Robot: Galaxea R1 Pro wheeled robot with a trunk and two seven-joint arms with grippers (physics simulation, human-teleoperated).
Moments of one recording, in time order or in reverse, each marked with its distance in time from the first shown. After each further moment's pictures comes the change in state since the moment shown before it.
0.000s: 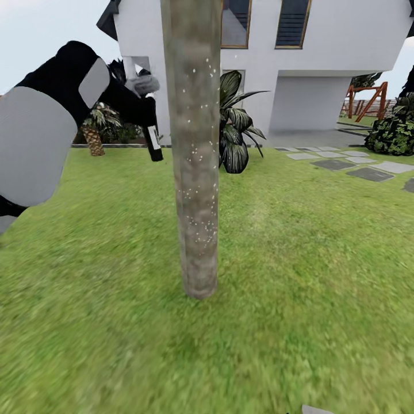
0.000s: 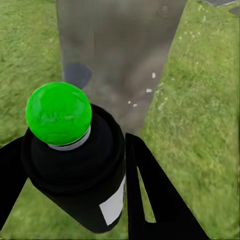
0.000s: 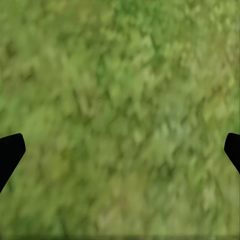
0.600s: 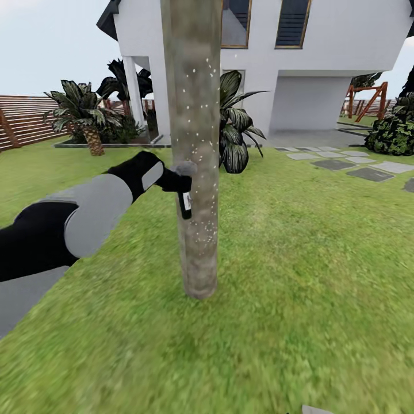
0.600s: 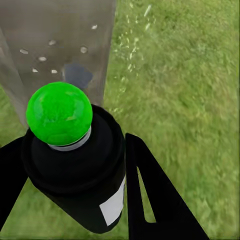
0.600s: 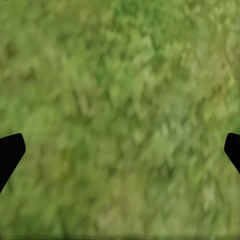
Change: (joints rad) left arm 0.273 -0.128 0.000 0.202 -0.006 -0.299 0.005; right arm 0.000 0.000 0.000 0.000 0.000 -0.001 0.000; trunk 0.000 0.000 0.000
